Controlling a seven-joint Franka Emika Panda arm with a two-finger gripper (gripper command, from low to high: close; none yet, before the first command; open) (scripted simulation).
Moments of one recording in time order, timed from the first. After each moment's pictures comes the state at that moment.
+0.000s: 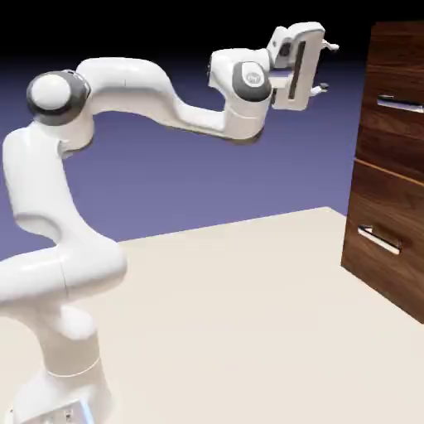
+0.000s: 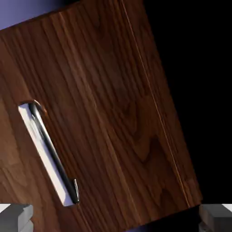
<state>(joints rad) -1.55 -0.67 1.35 -1.86 -0.33 3.31 0.48</state>
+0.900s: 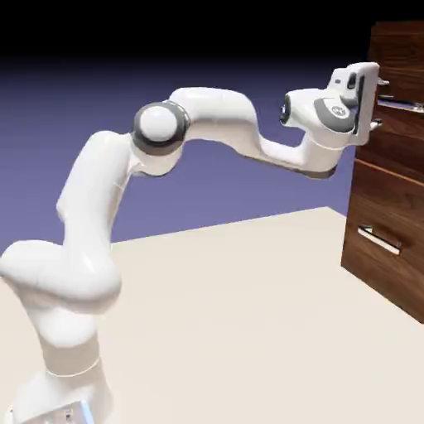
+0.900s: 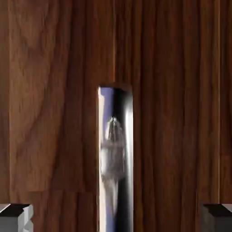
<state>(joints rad) -2.51 -0.73 2.17 -1.29 -0.53 3.47 0.31</state>
